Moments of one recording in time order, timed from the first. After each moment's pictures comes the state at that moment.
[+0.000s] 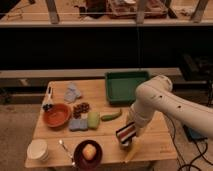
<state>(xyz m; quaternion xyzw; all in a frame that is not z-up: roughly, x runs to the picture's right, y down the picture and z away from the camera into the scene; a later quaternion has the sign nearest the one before) 0.129 0.169 0.664 -0.30 -0.16 -0.24 0.91</state>
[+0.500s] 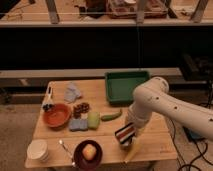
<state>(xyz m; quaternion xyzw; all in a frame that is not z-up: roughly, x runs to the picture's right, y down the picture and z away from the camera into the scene) 0.127 0.175 0.677 -0.31 -0.16 -0.24 0.91</state>
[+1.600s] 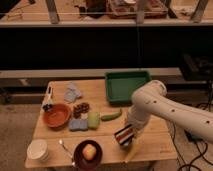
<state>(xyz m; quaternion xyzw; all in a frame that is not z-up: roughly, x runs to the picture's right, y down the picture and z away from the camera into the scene) 0.126 0.184 0.686 -0.30 -0.15 -0.24 0.91</state>
